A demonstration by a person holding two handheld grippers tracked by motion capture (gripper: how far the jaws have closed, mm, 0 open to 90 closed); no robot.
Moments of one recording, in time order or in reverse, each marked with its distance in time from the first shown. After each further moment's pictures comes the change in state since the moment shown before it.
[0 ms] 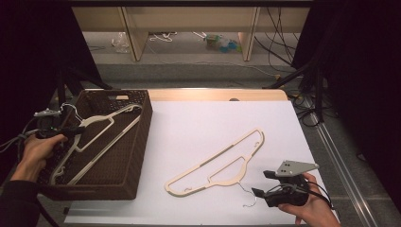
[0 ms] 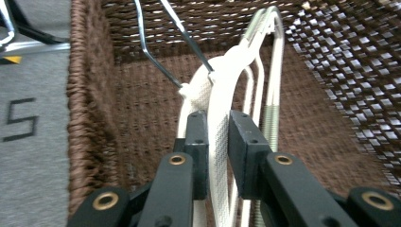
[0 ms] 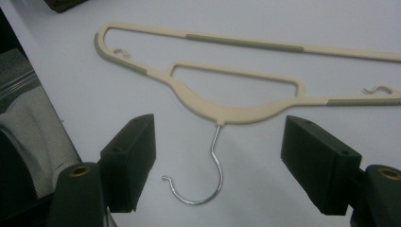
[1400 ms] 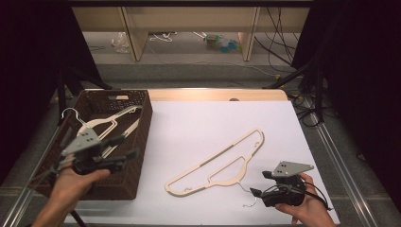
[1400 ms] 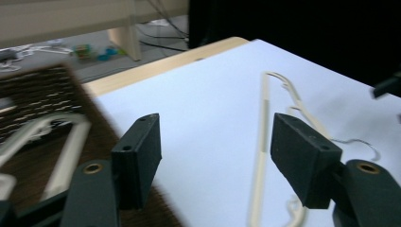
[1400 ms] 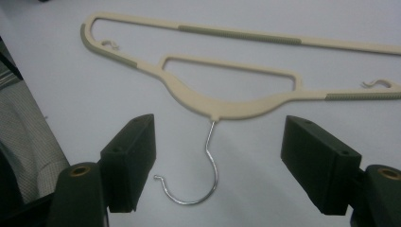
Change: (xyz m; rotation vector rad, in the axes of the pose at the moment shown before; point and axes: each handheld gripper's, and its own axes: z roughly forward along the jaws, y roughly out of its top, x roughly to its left) left arm -0.231 -0.019 -0.066 -0.246 -0.352 0.300; right arm 0.002 -0.003 0.010 0.030 -0.027 0.000
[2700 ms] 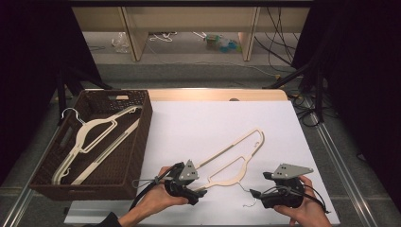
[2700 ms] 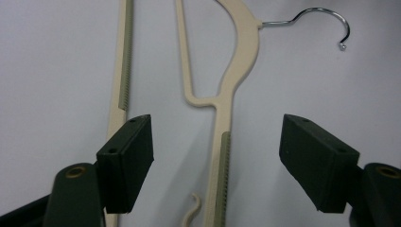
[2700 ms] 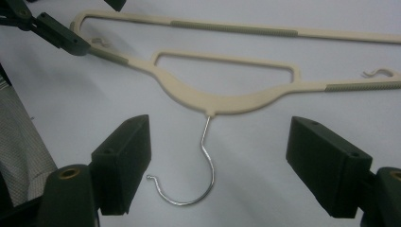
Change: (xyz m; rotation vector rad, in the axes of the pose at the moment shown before) left arm -0.099 -0.059 0.161 0.381 -0.230 0.266; right arm -0.002 -0.011 0.007 -0.027 -0.016 0.019
